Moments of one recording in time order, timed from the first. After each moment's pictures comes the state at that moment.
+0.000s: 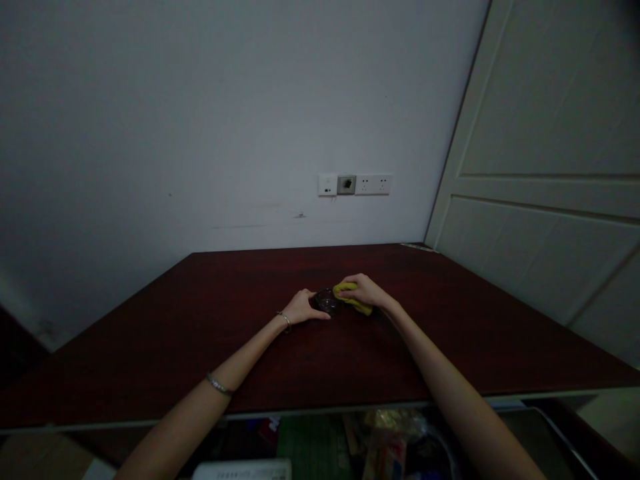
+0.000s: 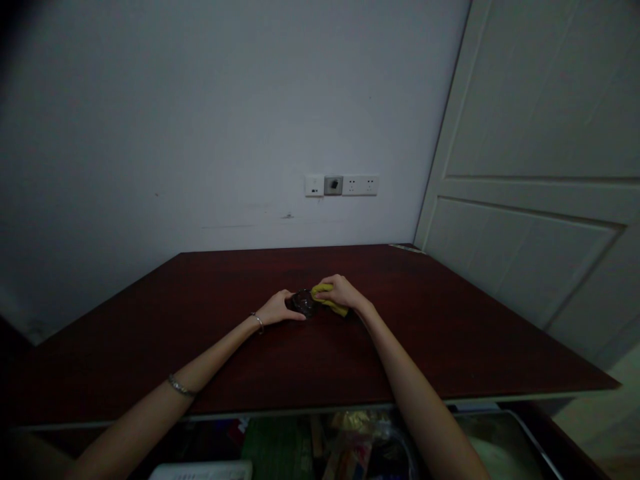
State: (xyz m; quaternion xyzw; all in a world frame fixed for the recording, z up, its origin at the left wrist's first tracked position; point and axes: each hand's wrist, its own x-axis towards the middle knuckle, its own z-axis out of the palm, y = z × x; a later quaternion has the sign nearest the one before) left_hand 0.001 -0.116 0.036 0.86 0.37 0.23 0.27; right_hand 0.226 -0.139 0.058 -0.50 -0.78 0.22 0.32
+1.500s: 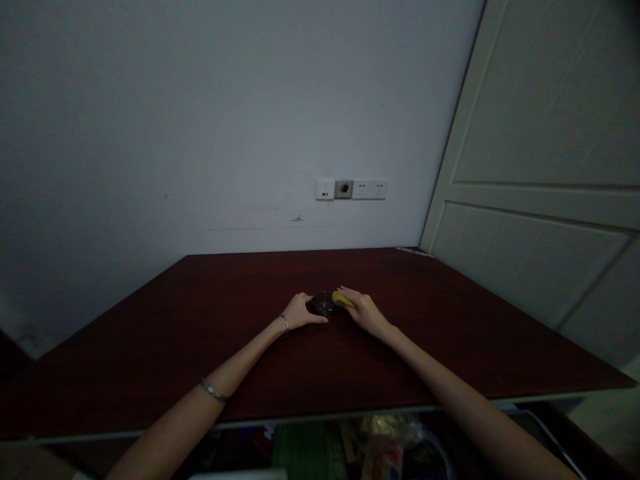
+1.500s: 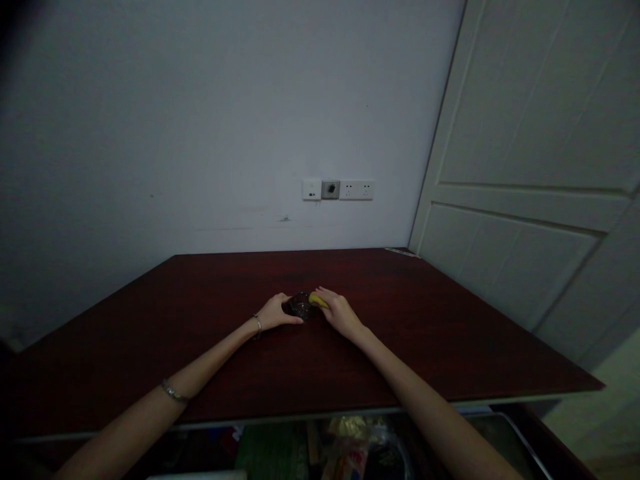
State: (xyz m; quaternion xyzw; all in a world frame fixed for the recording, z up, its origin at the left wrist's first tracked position) left_hand 0.004 -0.116 0.033 0.87 0.38 0.24 0.20; right_hand 0.218 -0.166 0.024 -0.42 -0.81 0.03 0.40
